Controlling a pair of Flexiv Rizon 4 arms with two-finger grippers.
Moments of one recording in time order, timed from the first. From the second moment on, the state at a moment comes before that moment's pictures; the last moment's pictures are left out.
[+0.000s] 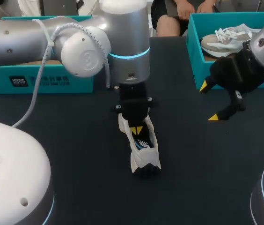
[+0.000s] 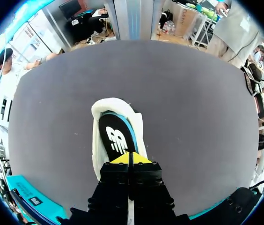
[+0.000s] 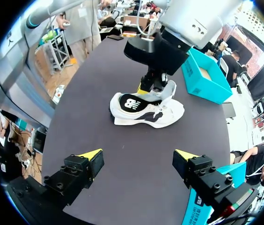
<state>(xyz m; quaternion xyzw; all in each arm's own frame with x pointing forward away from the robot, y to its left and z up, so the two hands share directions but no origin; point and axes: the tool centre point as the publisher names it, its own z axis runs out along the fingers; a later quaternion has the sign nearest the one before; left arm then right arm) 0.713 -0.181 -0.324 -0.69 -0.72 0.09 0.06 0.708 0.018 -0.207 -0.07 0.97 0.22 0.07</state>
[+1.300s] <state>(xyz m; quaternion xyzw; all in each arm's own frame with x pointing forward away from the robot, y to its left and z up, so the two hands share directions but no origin) 0.696 -0.197 -0.389 -0.67 -0.73 0.04 0.09 0.708 0.019 -0.207 -0.07 0.97 0.22 0.07</state>
